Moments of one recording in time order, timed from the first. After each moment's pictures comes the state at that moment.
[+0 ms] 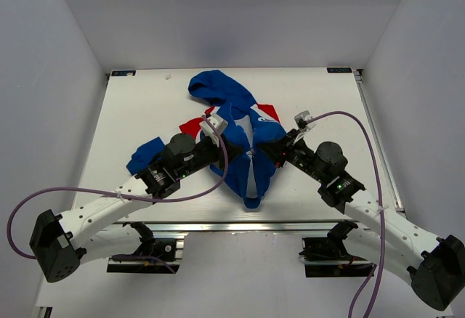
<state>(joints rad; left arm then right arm) -0.87 1.04 0.77 0.13 0.10 -0.27 0.68 0.86 0.52 0.35 -0.24 0.42</state>
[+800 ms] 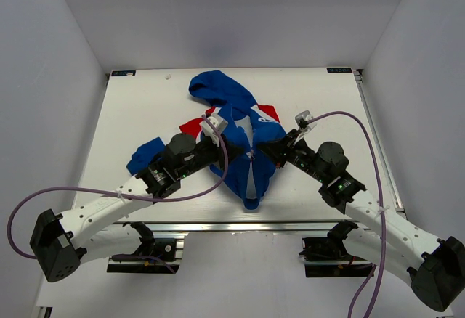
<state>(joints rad) -0.87 1.05 0.77 0.13 0.10 -0.29 0.67 0.85 0.52 0.36 -0.27 0.44</state>
